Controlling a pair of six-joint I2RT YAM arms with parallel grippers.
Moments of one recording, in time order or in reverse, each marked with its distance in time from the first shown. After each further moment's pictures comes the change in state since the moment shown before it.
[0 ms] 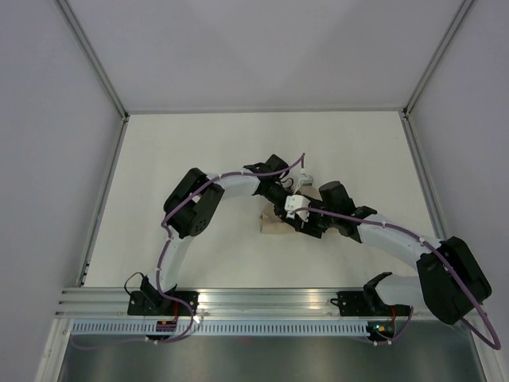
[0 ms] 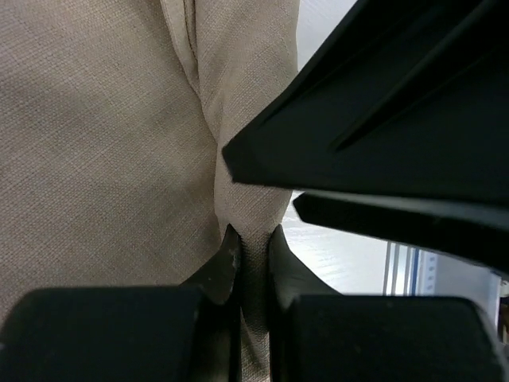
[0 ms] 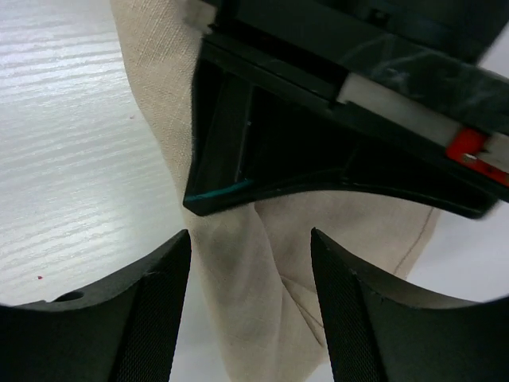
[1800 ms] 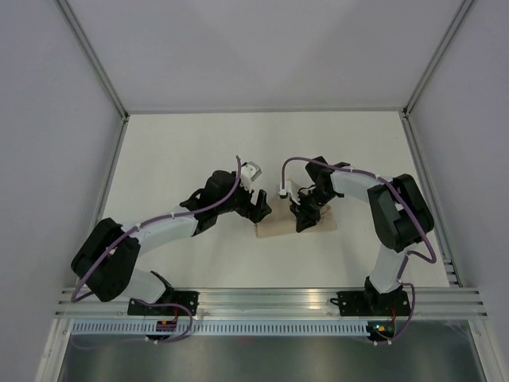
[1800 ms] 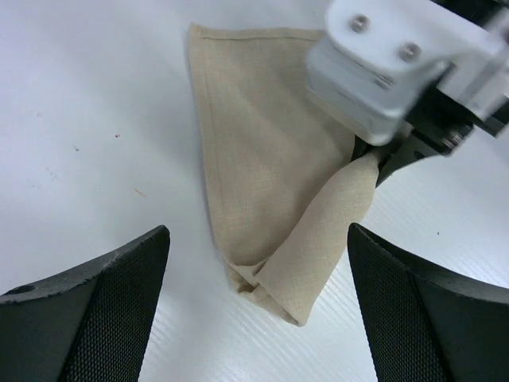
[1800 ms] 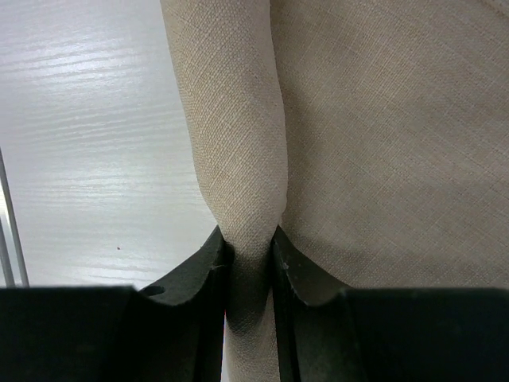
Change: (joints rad) left arm 0.075 -0.782 -0.763 0.567 -0.673 -0.288; right arm -0.100 0.567 0.479 -0.545 -0.355 -0.191
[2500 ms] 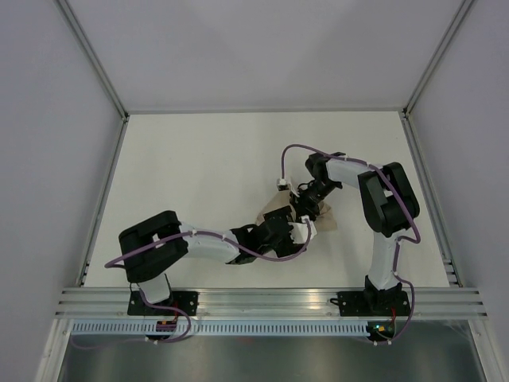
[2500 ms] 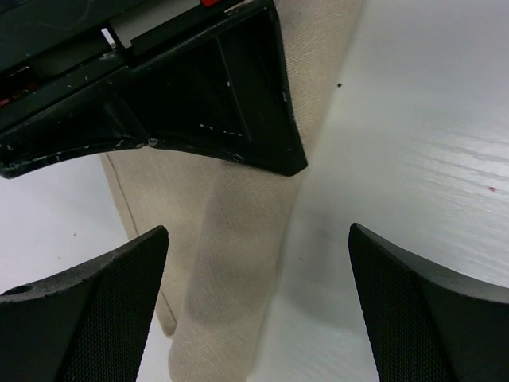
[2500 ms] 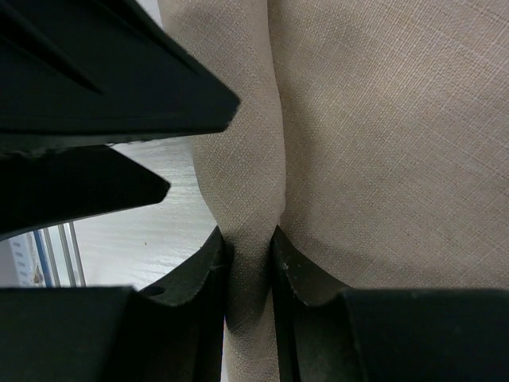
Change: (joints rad) left arm -0.507 0.240 0.023 0.167 -0.543 0.478; right arm -0.046 0.186 0.194 -0.228 -0.082 0.001
